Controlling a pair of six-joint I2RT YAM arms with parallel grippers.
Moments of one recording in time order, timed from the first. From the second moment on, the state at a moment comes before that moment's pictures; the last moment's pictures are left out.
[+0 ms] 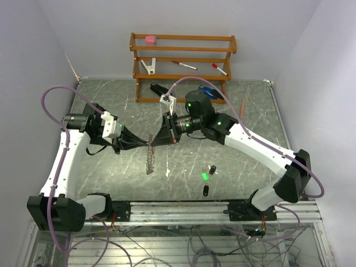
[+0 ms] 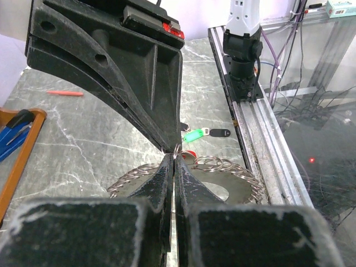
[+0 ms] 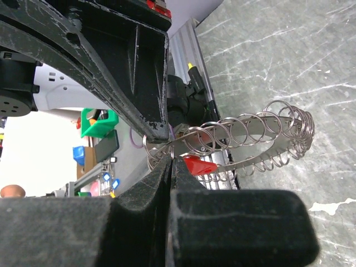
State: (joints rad) left arm -0.07 1.18 1.21 -1.49 1.51 1.63; right arm 0.86 1.52 1.39 -0.27 -0.74 0.52
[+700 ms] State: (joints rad) left arm -0.07 1.18 1.20 -1.49 1.51 1.65; right arm 0.86 1.52 1.39 -0.23 -0.77 0.57
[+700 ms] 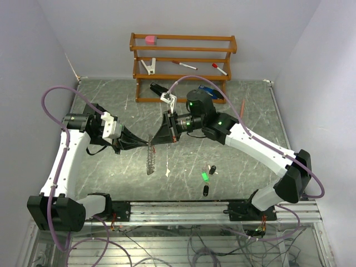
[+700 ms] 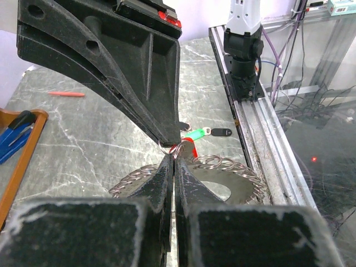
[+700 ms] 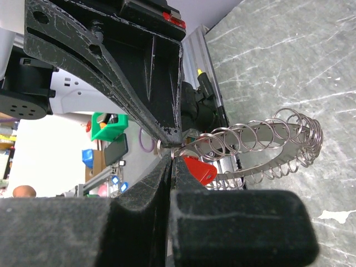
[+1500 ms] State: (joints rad) left arm -0.07 1.17 1.20 -1.49 1.52 1.65; right arm 0.85 1.51 1.34 -0.18 -0.83 0.61
